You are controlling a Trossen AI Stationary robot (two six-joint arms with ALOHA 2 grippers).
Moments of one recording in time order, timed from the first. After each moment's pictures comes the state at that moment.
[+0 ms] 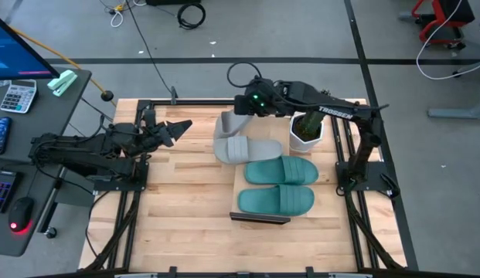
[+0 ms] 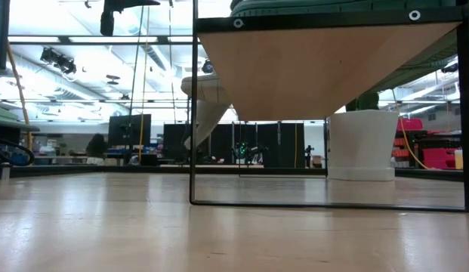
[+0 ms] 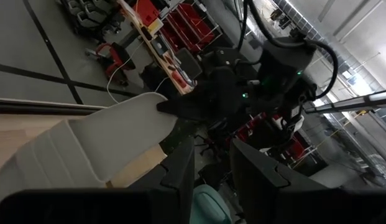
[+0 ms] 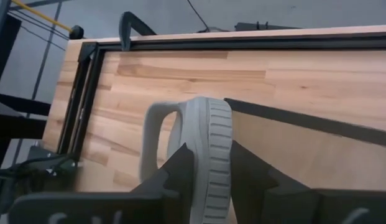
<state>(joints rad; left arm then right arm) -0.04 0.69 0.68 0.07 -0.56 -0.89 -0.28 1.82 1.92 -1.01 0.26 1.14</state>
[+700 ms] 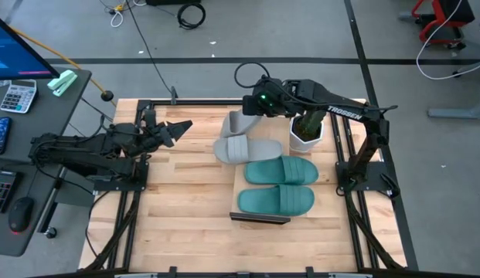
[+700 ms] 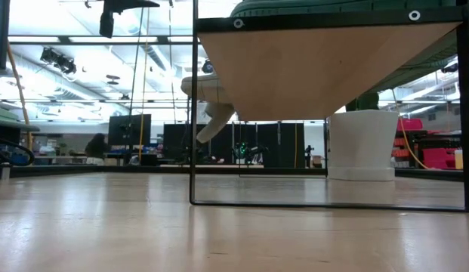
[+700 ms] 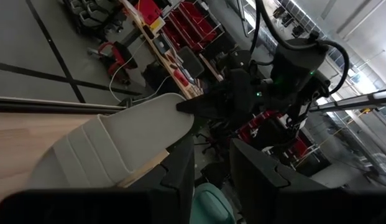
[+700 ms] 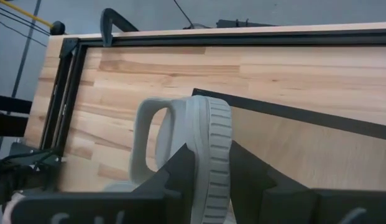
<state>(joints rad) -0.04 0.69 0.68 0.05 -0.56 -0.89 -0.28 1.76 1.92 -1.13 0.27 1.15</state>
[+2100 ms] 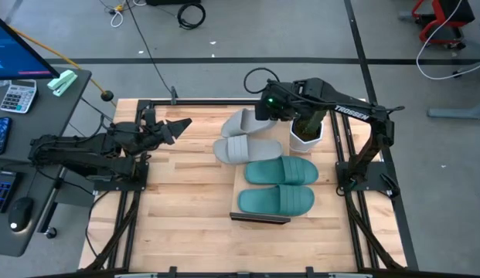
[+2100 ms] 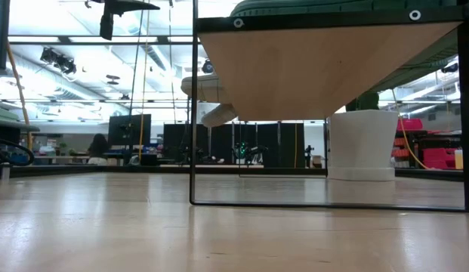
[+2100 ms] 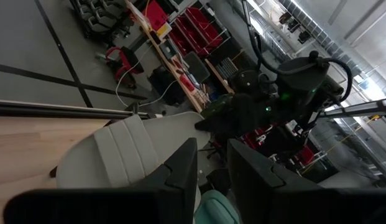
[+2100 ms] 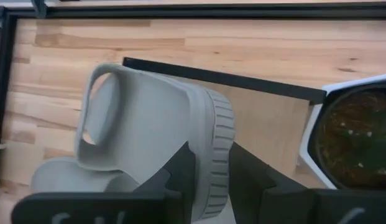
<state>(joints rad) -0.01 0.69 0.68 0.05 -0.56 -0.90 -0.28 1.71 1.91 -1.39 0.27 1.18</state>
